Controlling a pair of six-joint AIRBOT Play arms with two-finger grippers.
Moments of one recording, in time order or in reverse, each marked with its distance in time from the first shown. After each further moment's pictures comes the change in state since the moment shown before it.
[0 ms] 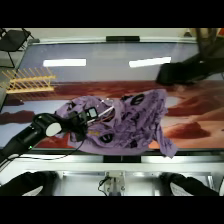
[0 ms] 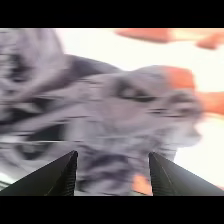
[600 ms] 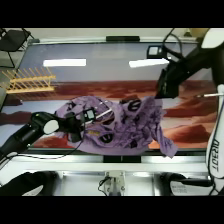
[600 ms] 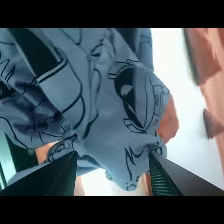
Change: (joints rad) left arm 0.055 -0.001 0.005 -0.002 -0.089 0.070; right arm -0.058 -0.253 0.005 0.191 0.092 -1.152
